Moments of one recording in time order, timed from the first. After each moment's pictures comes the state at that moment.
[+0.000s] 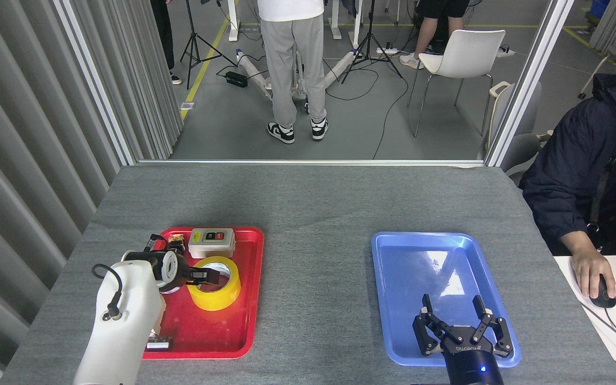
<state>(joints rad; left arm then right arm) -0.72 0.08 0.02 -0.79 -1.45 -0.12 -0.98 0.07 0.05 -0.07 -1.54 1.52 -0.05 -0.08</state>
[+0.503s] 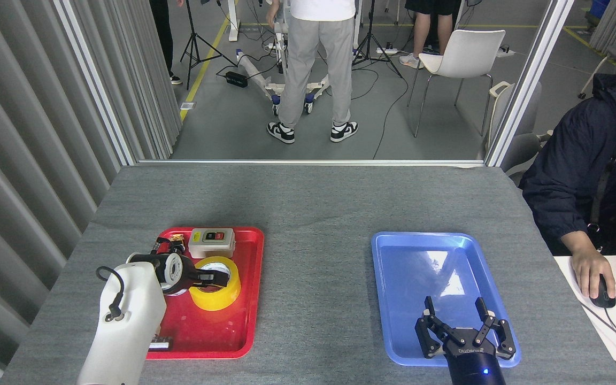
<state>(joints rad) -0.72 0.07 0.01 -0.77 -1.40 -0.16 -0.97 0.08 0.04 -0.07 -1.53 1.52 -0.05 -0.08</state>
